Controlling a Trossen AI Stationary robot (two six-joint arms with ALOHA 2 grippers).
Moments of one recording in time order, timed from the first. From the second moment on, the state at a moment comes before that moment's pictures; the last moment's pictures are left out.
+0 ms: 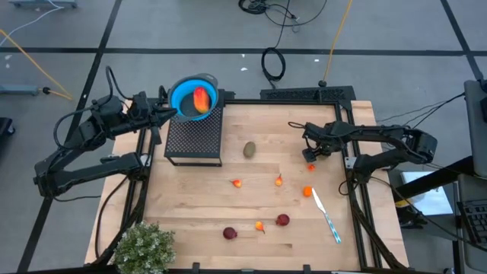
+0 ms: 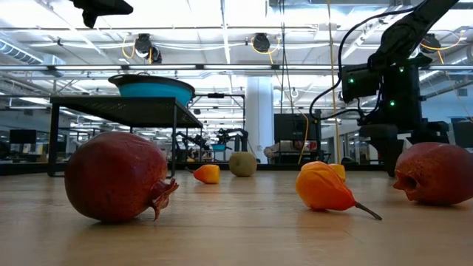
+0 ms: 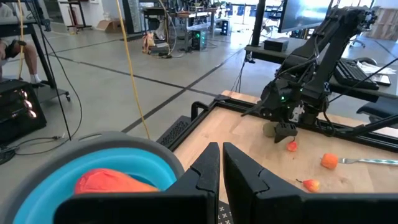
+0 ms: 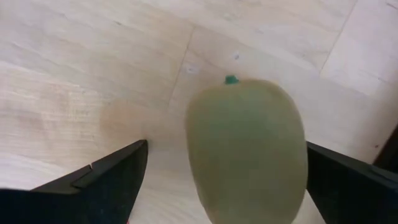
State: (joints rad) left arm 0.57 0.56 0.86 -0.47 0.15 -0.01; right arm -0.52 1.30 0.59 -0.85 0.10 0.69
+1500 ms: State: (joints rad) left arm 0.57 0.57 0.87 -0.43 0.22 -0.25; right arm -0.52 0.87 0.59 -0.33 -0.26 0.75
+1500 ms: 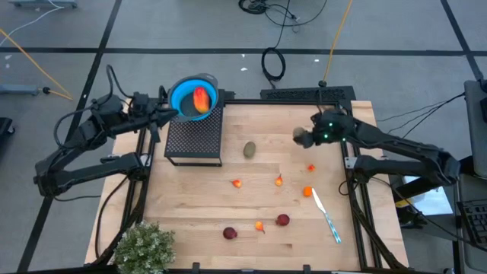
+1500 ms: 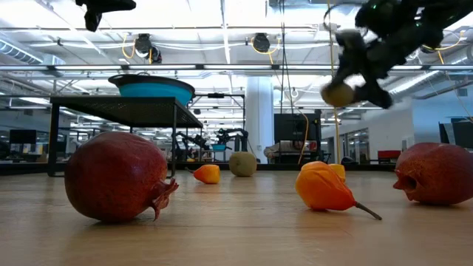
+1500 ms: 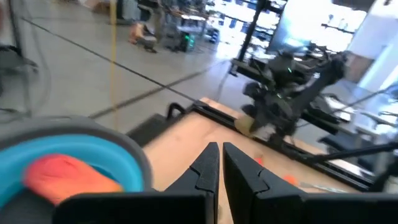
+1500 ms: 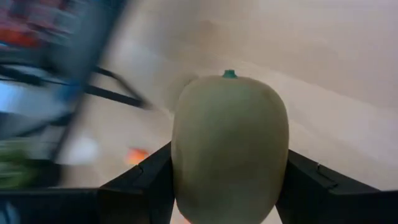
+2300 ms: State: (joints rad) left arm 0.41 0.91 0.87 0.17 0.32 -0.39; right arm -0.42 0.88 0.59 0.32 -0.35 0.76
